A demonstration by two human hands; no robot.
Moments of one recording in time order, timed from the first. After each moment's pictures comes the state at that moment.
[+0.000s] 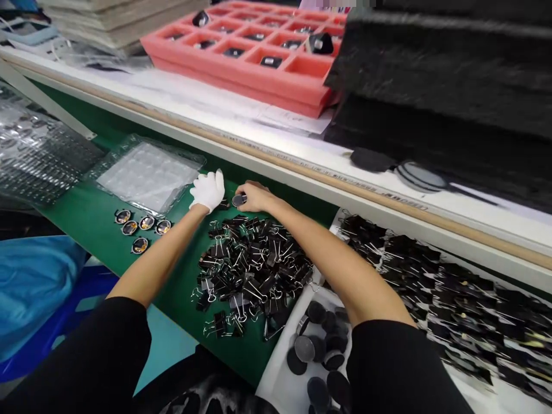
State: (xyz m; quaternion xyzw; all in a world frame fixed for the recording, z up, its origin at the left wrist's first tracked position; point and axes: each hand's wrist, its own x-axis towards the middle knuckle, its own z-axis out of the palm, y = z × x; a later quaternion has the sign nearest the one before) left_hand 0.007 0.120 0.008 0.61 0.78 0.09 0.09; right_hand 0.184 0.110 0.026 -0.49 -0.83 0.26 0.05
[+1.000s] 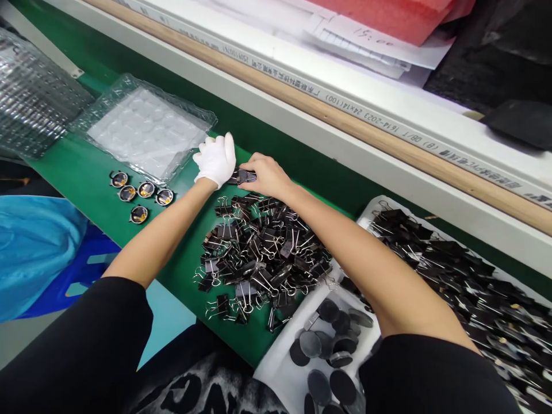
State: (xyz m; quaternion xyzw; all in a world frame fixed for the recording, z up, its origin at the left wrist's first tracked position) left_hand 0.007 0.114 0.004 0.63 0.77 0.08 0.06; right_hand 0.177 0.107 -0.007 -0.40 -0.86 0.26 0.19
